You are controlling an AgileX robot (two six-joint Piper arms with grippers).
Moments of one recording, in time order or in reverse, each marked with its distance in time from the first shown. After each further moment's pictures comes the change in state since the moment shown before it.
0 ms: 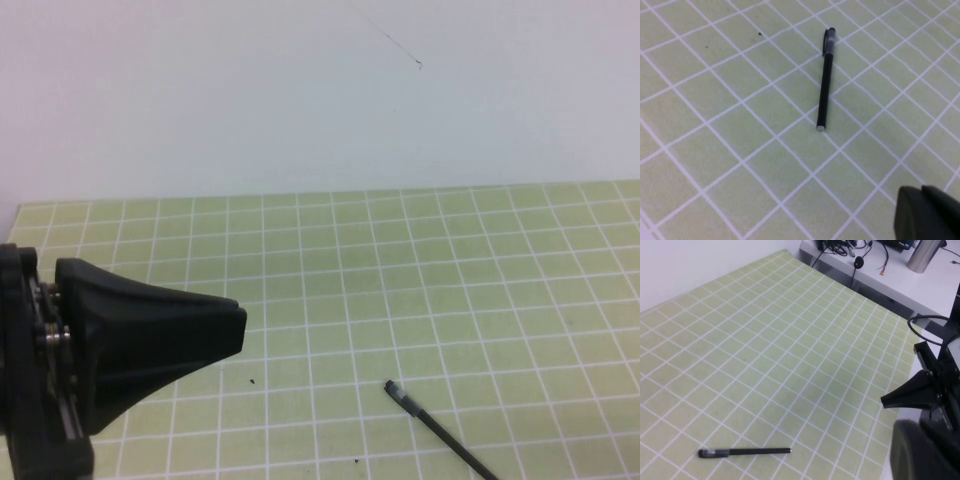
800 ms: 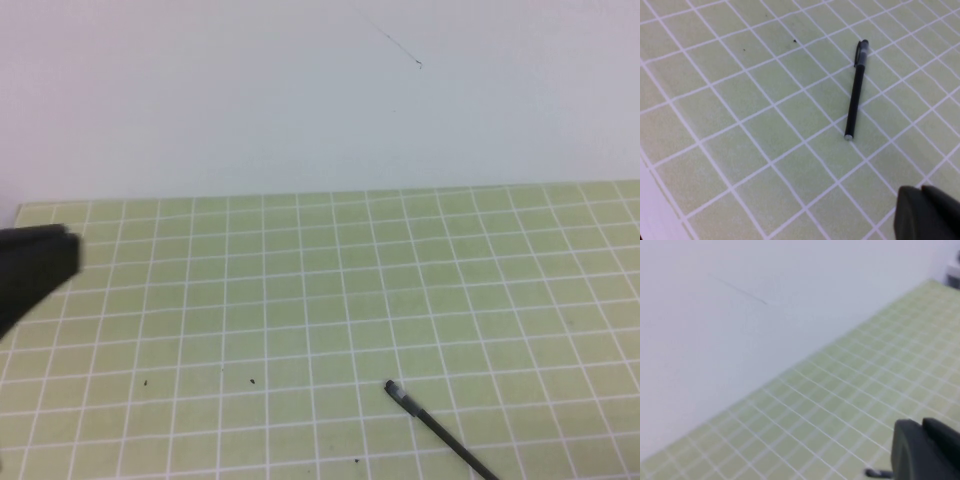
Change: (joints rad) right arm -0.001 -0.001 0.000 -0.006 0.002 -0.003; left arm 0.000 -0.183 0.029 0.389 -0.289 -0.115
